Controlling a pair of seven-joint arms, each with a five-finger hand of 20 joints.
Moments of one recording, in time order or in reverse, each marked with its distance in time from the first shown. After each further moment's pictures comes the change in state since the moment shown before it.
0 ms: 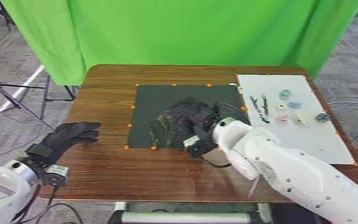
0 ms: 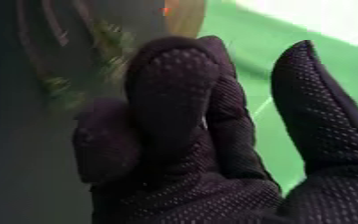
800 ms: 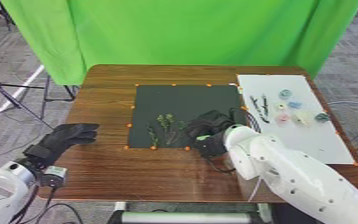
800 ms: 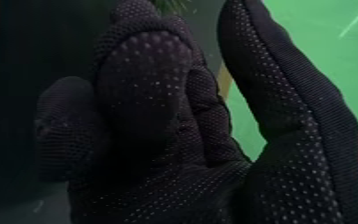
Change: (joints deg) left arm 0.7 -0.2 -0.9 -0.1 0.0 0.0 0.3; right arm -4.8 0.0 4.6 -0.2 7.5 17.2 19.0
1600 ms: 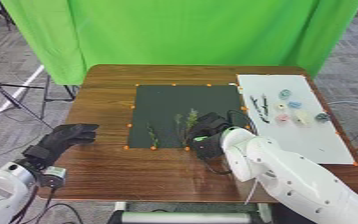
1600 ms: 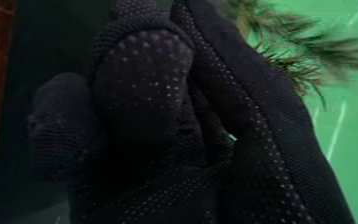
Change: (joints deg) left arm 0.3 -0.1 -0.2 0.0 0.0 0.3 0.3; right arm -0.5 -1.2 -0.5 0.1 0.9 2.0 0.2
